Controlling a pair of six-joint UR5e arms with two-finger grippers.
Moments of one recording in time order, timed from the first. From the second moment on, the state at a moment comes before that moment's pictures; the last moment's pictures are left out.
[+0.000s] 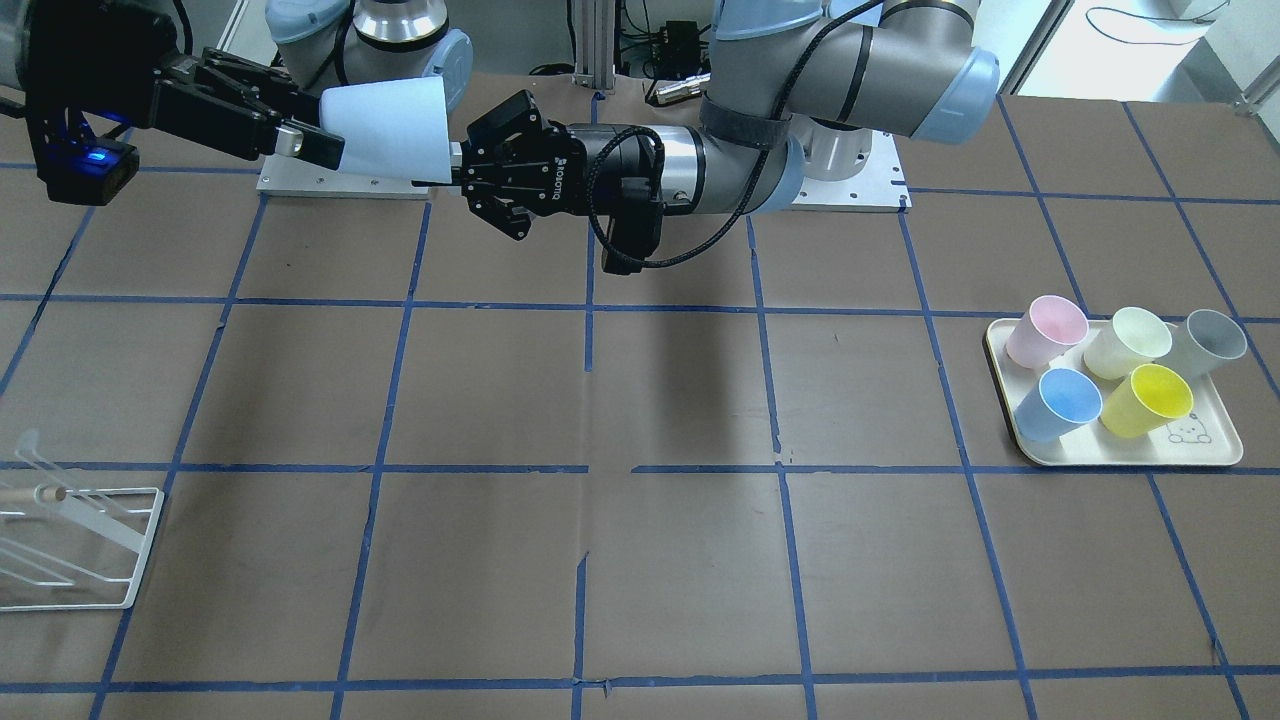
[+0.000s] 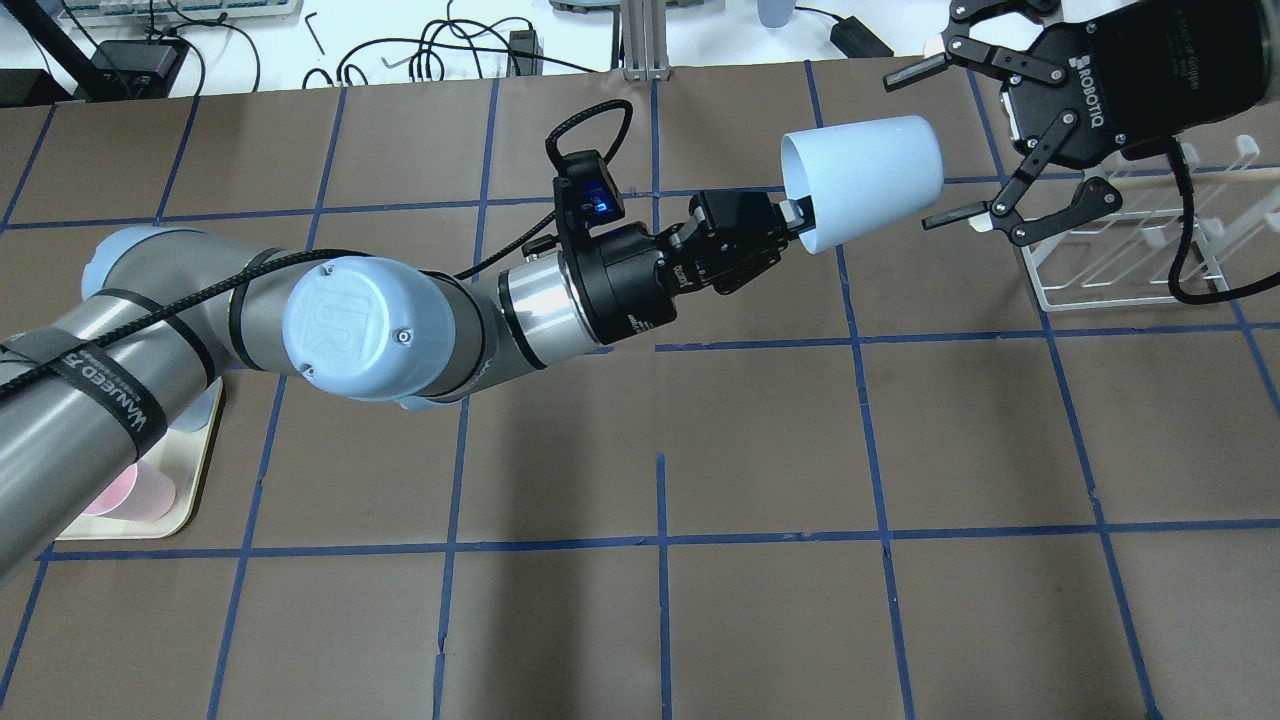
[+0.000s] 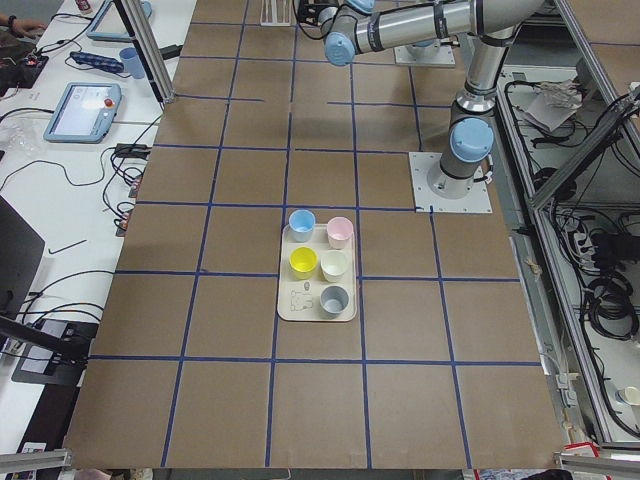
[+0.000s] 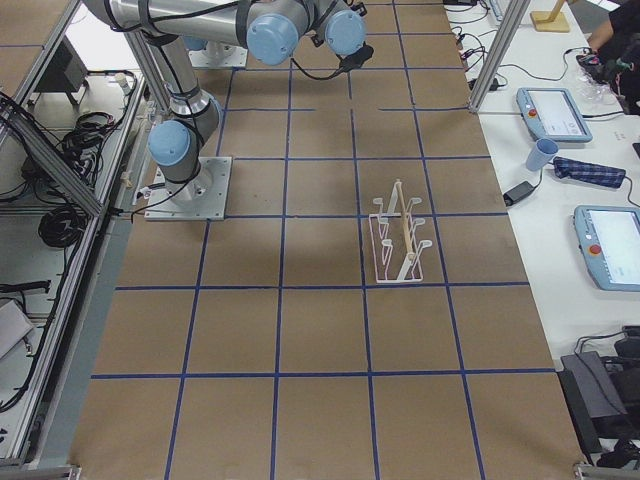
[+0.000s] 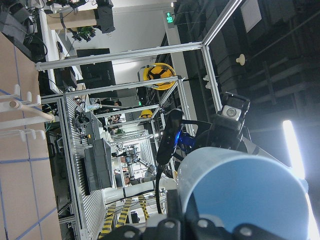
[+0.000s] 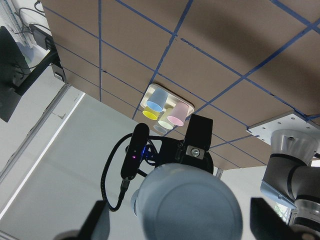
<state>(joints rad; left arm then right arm) -1.83 -1.69 -1.87 -2.31 -0.53 1.36 1.21 -1.61 1.55 -0.88 -0.59 0.31</state>
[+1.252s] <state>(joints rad) -1.82 -1.69 -1.86 -2.32 -0.52 1.35 1.21 -1.61 1.55 -0.88 -0.60 0.31</state>
